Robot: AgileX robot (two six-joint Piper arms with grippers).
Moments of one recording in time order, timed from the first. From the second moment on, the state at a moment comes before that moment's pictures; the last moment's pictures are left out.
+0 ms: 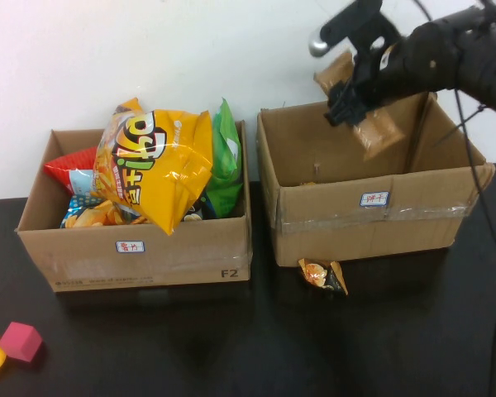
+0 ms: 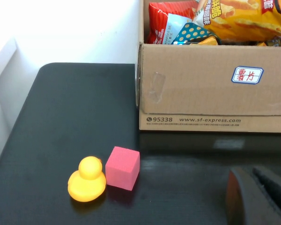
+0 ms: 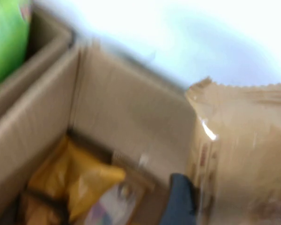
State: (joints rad) right arm 0.37 2.15 -1.95 -0.07 0.58 -0.33; left arm 0.06 -0.01 0.02 -0.17 0.36 0.07
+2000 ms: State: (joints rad) right arm 0.55 2.15 -0.83 0.19 -0.74 -0.18; left arm 0.06 -0.01 0.02 -0.17 0.36 0.07
